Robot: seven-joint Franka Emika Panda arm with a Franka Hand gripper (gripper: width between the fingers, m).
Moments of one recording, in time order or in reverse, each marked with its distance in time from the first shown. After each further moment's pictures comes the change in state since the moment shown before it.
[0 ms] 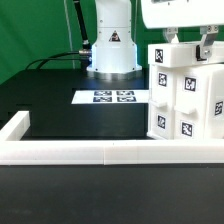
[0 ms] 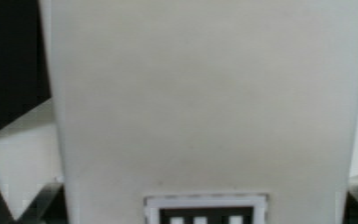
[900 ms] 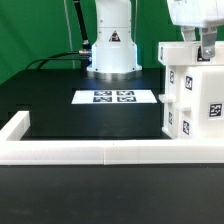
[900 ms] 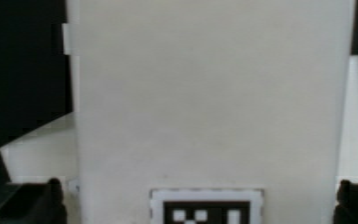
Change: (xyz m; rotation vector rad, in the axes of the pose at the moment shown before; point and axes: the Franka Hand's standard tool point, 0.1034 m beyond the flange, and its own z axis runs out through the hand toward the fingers) arm -0.013 -0.002 -0.006 0.005 -0.071 0.284
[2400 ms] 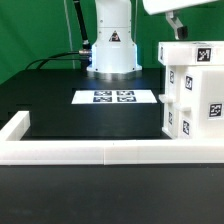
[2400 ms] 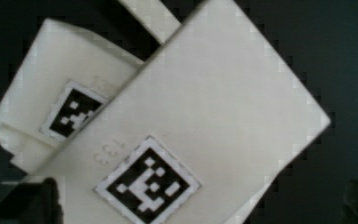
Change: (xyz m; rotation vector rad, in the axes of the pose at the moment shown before) arm -0.017 -0.009 -0.025 -0.005 -0.010 -0.948
